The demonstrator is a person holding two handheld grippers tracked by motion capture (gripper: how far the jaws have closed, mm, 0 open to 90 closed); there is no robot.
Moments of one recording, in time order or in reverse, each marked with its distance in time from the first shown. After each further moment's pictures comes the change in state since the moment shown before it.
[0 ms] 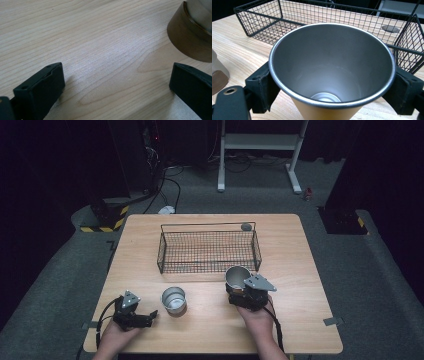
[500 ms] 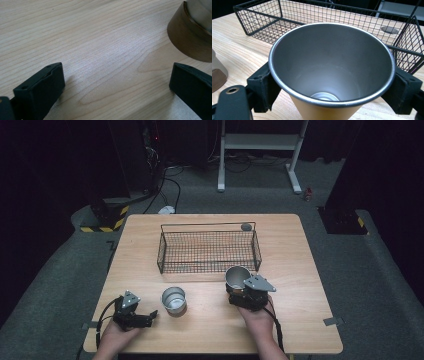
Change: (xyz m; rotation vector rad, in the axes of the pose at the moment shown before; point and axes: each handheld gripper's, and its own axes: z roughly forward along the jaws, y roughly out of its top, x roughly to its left) left arm 0.000 0.000 0.000 0.000 0.001 -0.001; right arm 0.000 -0.001 0.000 -0.003 -0.004 -0.014
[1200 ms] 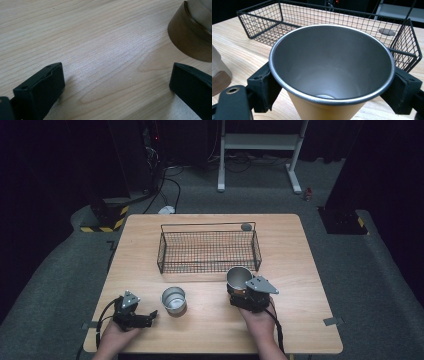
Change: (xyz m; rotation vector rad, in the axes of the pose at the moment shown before) left arm 0.000 0.000 0.000 -0.002 0.004 -0.007; right arm 0.001 0.001 -0.009 -0.017 -0.004 0.009
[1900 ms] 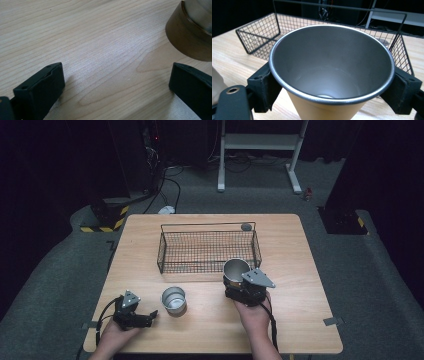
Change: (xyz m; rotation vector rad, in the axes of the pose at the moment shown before) left arm 0.001 0.001 0.001 -0.001 -0.018 0.007; right arm 0.011 0.030 0.000 -0.035 -0.052 0.036
